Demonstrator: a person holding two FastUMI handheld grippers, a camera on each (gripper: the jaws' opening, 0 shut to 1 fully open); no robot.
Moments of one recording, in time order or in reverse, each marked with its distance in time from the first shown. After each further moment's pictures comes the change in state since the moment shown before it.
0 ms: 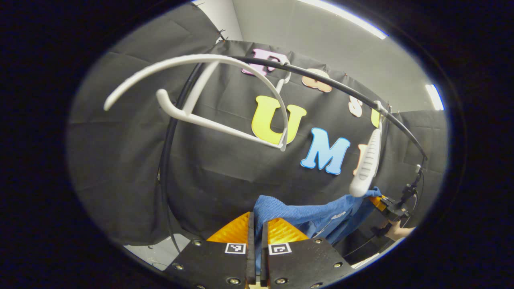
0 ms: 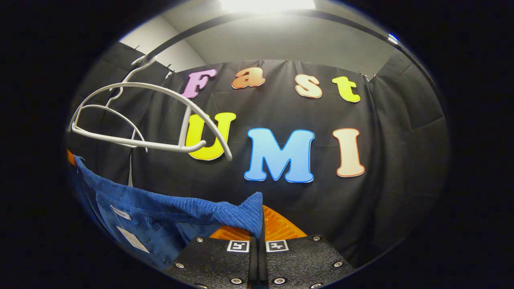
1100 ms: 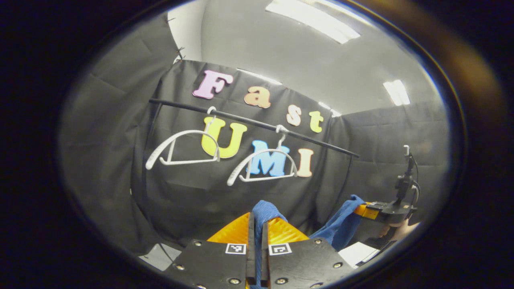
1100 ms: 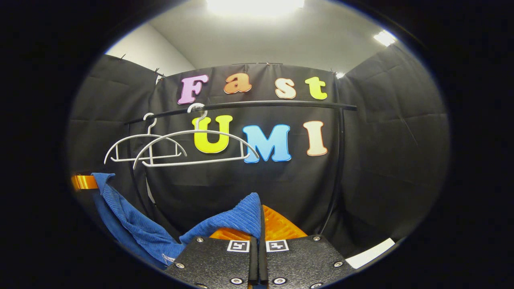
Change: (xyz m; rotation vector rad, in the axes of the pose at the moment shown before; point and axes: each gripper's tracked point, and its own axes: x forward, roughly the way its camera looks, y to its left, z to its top) left arm -0.187 -0.109 0.029 0.078 -0.069 -0.375; right arm -0.289 0.085 0.069 0.108 0.159 -0.157
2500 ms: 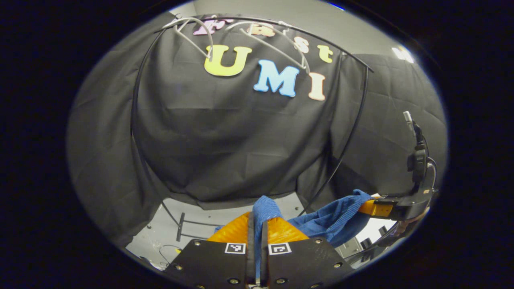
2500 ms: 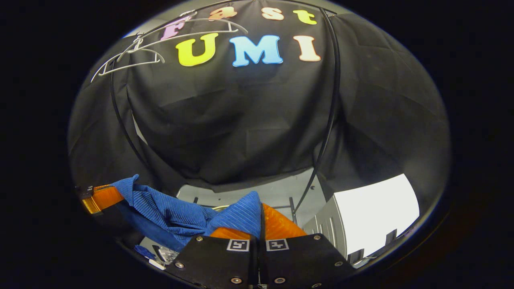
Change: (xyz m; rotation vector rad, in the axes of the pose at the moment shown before) left arm -0.005 0.032 -0.316 0.052 0.525 0.126; right arm -0.039 0.015 -0.320 0.101 0.588 -0.044
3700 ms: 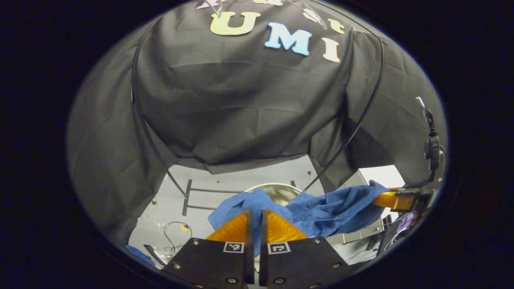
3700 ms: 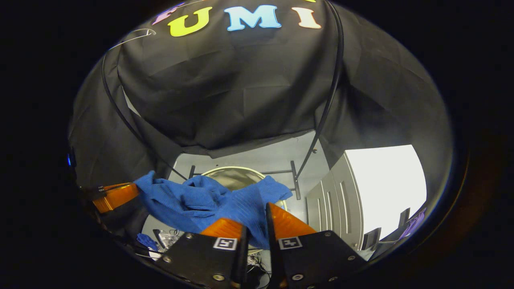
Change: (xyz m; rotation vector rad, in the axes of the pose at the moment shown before) left arm 0.038 -0.001 -0.065 -0.035 0.276 0.033; right arm 0.024 0.007 -0.089 0.025 0.262 -0.011
